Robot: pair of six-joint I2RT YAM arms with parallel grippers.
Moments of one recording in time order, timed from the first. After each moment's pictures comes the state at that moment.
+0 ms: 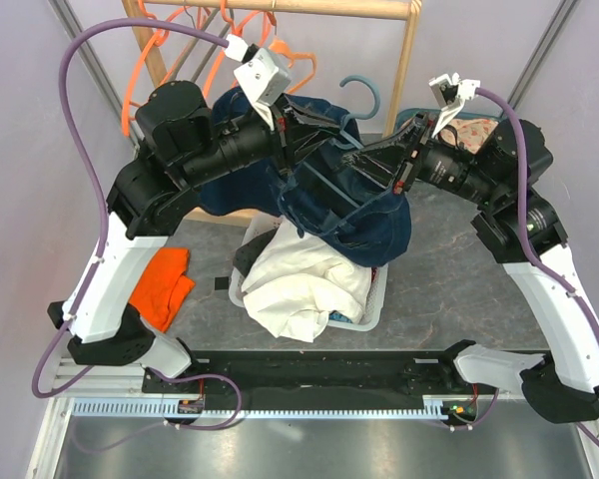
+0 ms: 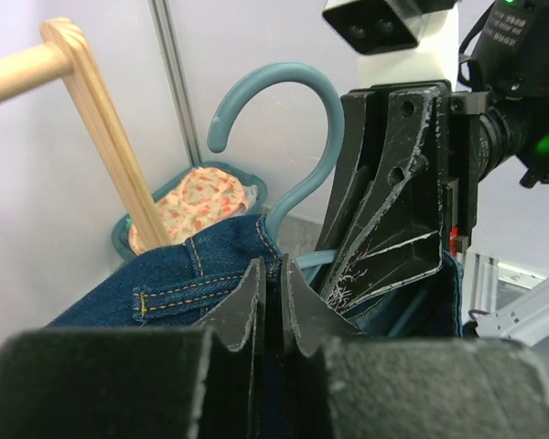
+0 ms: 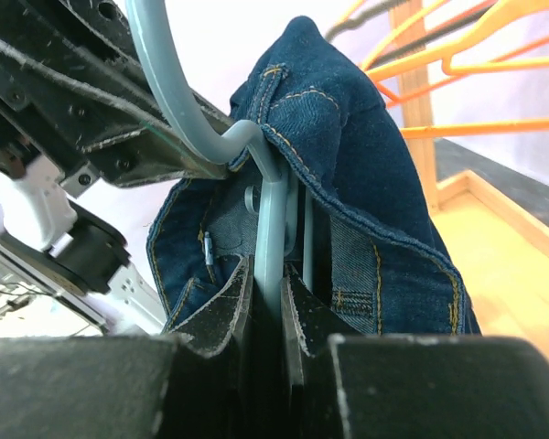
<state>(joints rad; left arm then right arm) -0.85 1.51 2.25 -0.64 0.29 0.01 0.51 1.16 1.67 -0.35 -0.59 0.47</state>
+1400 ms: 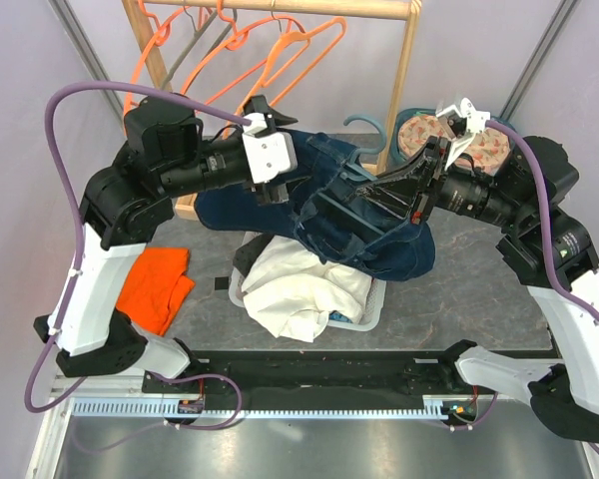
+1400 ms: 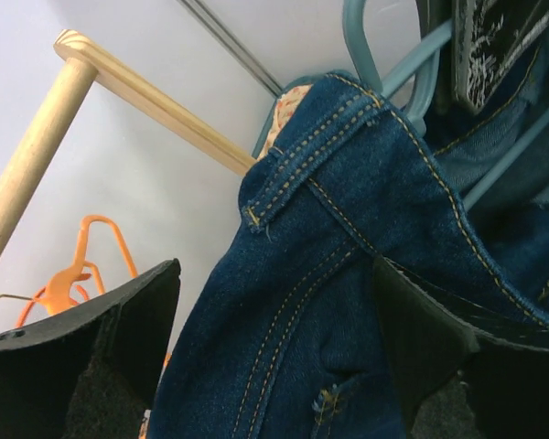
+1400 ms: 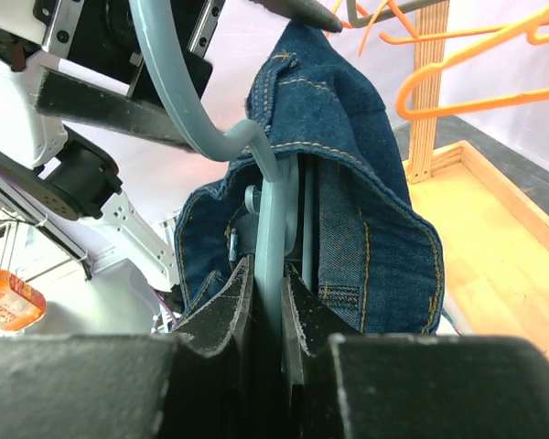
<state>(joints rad) -0.79 1.44 2.24 -0.94 0.37 0.73 0.53 1.08 1.70 -0.56 -0.64 0.30</state>
